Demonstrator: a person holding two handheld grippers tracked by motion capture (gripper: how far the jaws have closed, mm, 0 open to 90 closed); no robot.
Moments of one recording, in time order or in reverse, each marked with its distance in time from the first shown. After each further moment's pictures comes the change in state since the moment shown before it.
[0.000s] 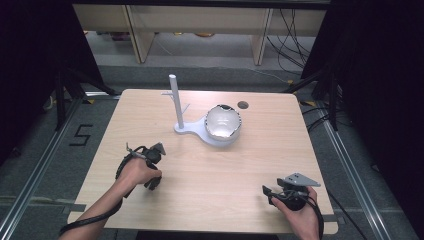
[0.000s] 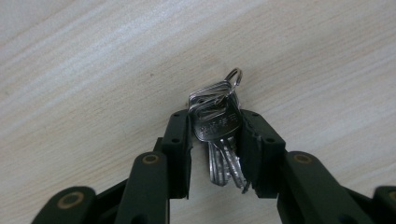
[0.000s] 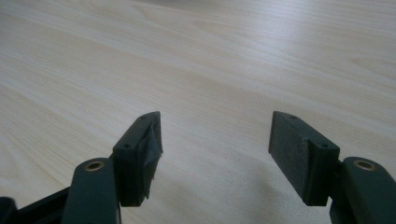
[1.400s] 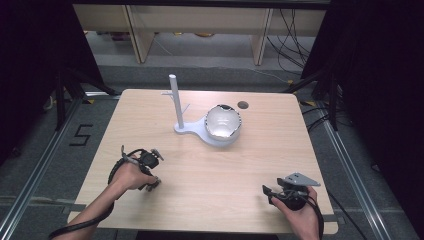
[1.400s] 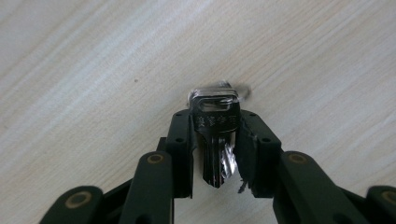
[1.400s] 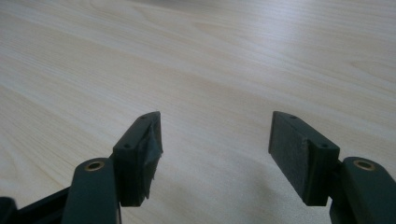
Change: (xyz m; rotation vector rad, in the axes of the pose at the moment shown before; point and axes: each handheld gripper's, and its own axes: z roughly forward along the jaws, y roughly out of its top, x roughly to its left) left arm 0.005 -0.019 -0.005 -0.092 -0.050 0.203; right arm 0.001 0.001 0.000 -0.013 0.002 0.005
